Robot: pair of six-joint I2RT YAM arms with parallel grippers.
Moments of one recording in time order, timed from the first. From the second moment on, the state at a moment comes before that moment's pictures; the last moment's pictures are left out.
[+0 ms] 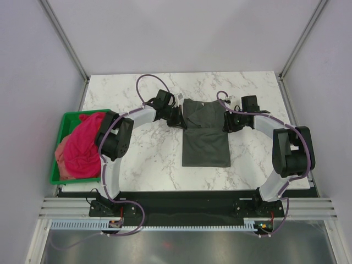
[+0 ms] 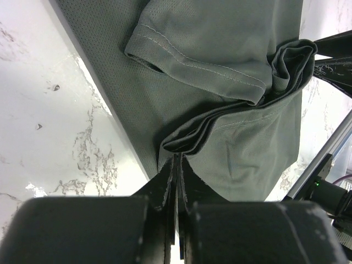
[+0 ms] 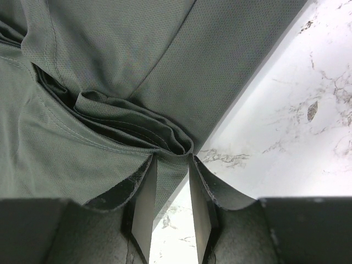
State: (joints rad) left arm -0.47 2.10 1.44 -0.25 0.53 -0.43; right arm 0.09 1.72 1.02 -0.28 -0.40 -0.20
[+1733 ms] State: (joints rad) left arm -0.49 2.05 1.43 -0.25 0.39 -0.45; right arm 0.10 1.72 1.02 -0.23 -0.41 -0.15
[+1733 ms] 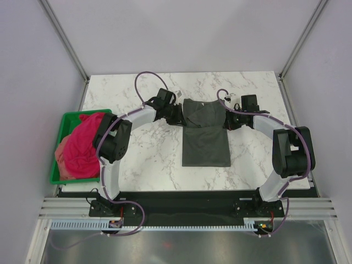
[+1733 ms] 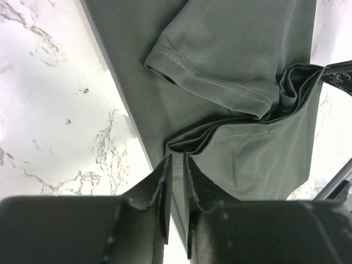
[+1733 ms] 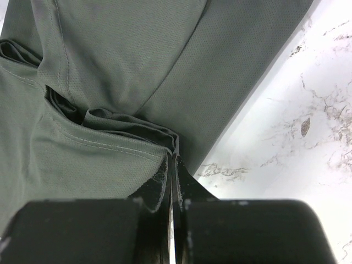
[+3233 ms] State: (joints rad) left arm -0.51 2.08 1.47 -0.28 0.30 -0.50; right arm 0.12 1.71 1.00 -0.20 -0.37 -0.13
